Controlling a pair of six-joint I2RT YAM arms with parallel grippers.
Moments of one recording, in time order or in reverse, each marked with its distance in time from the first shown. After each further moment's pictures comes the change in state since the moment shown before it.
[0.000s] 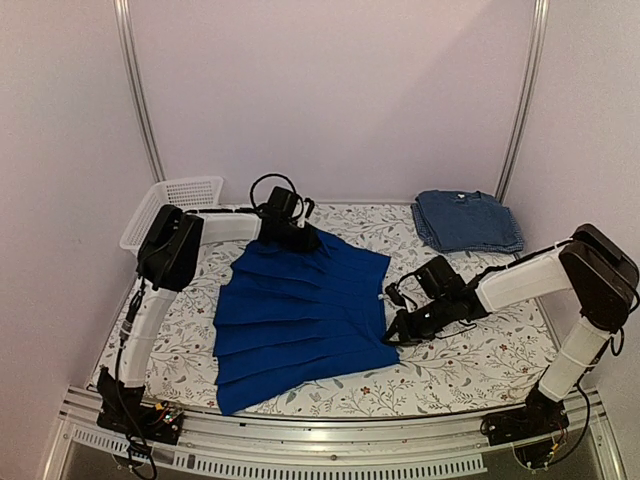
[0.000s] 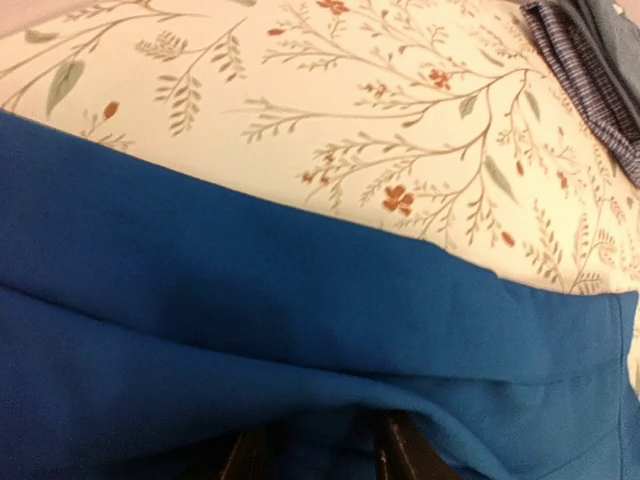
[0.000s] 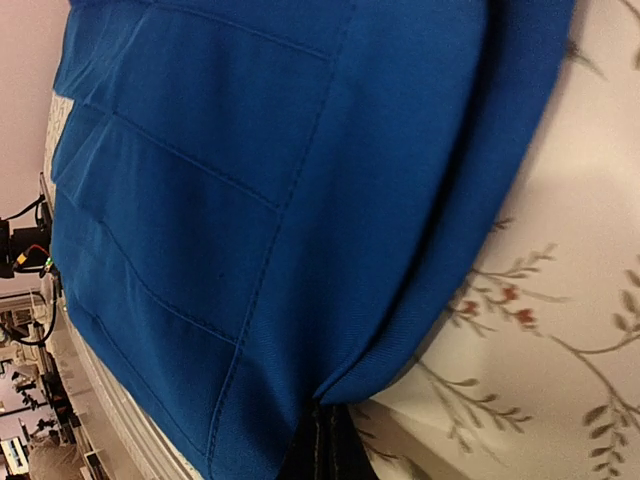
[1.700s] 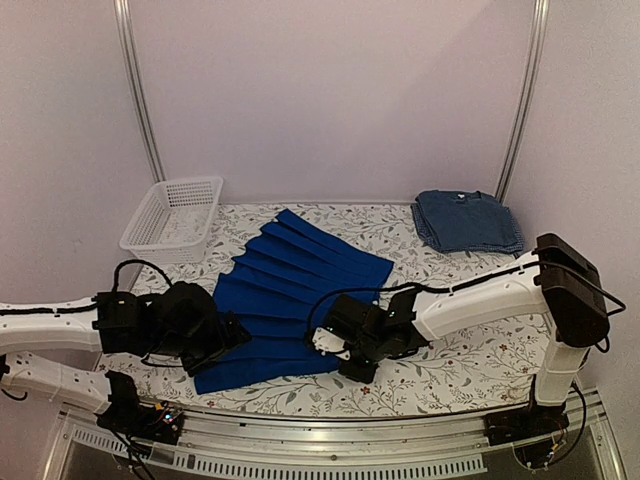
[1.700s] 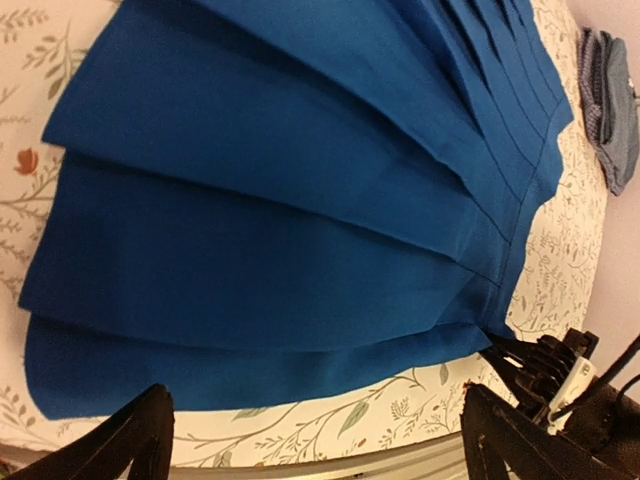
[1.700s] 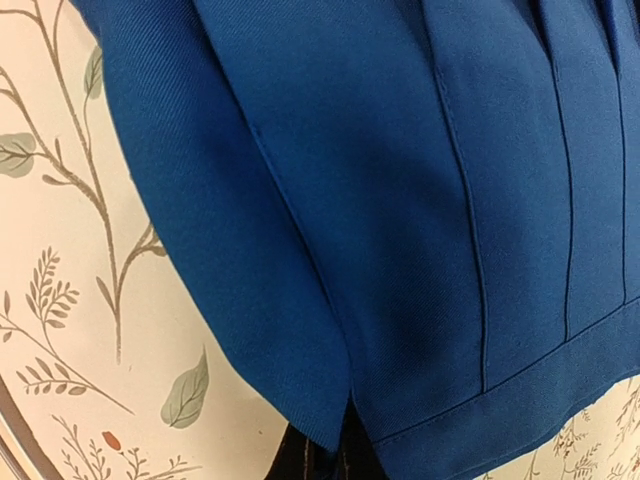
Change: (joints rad) left arm -0.510 -1.533 -1.332 -0.368 -0.336 -1.126; right arm 0.536 0.186 0.418 -0.397 0.637 -0.601
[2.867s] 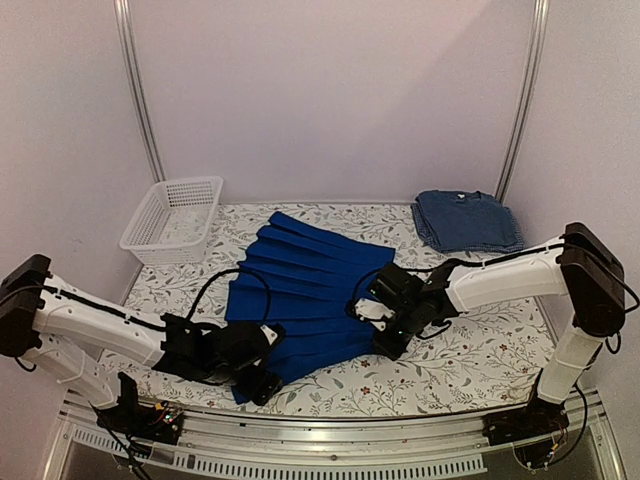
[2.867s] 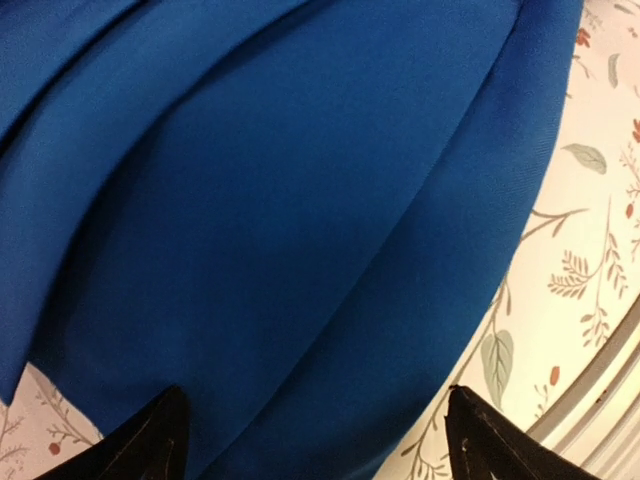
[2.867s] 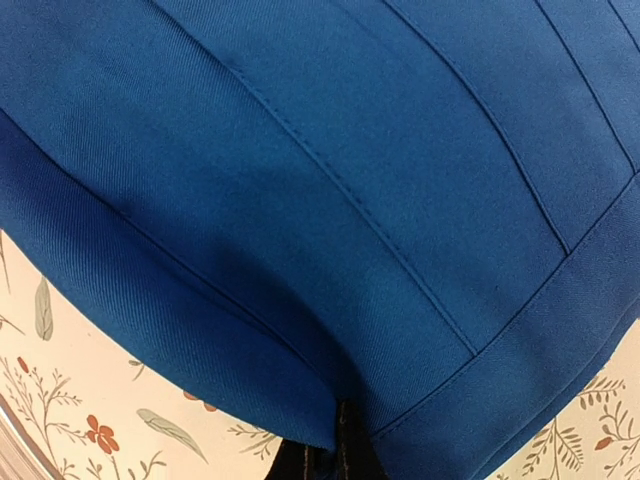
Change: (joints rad) left arm -0.205 0.401 -0.008 0.256 -0.034 0.834; right arm -0.253 -0.116 -0.129 -0.014 -0.183 0.101
